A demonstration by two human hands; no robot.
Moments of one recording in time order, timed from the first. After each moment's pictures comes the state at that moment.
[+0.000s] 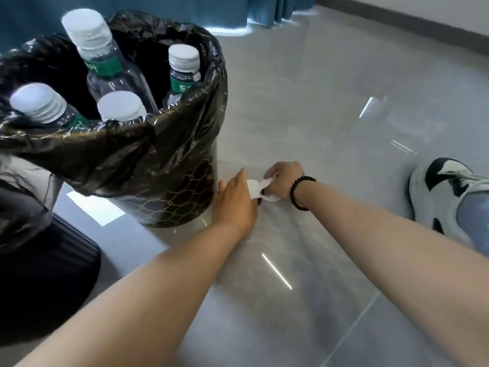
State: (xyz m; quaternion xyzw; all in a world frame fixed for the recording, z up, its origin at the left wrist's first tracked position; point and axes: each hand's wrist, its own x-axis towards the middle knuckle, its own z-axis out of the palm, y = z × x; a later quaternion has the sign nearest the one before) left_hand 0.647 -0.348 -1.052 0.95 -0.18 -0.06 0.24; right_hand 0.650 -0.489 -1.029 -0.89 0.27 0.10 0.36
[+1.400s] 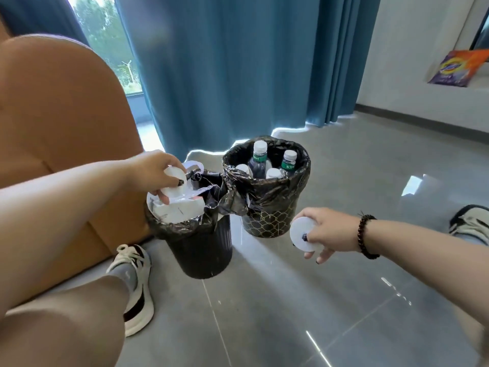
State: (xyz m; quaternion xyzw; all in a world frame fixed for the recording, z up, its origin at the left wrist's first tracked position) left_hand 0.557 0.014 -0.701 0.96 -0.15 -0.10 0.19; right_hand 0.436 -0.306 -0.787 -0.86 0.04 0.21 0.47
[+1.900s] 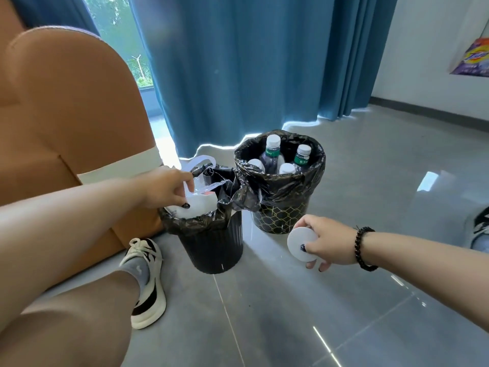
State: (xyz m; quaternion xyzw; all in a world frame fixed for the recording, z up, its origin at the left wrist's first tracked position) left_hand 0.571 0.039 -0.740 0.96 -0.26 -0.08 -0.01; right_hand 0.435 -0.277 -0.808 -0.89 0.03 0.19 0.41
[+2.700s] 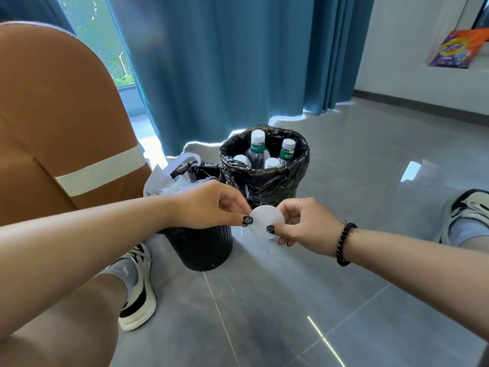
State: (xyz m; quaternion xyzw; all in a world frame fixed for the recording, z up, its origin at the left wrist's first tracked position) left_hand 0.501 -0.057 -0.752 0.86 -0.35 -0.21 0.31; right_hand 0.421 -0.265 -0.796 -0.83 -0.05 0.03 0.55
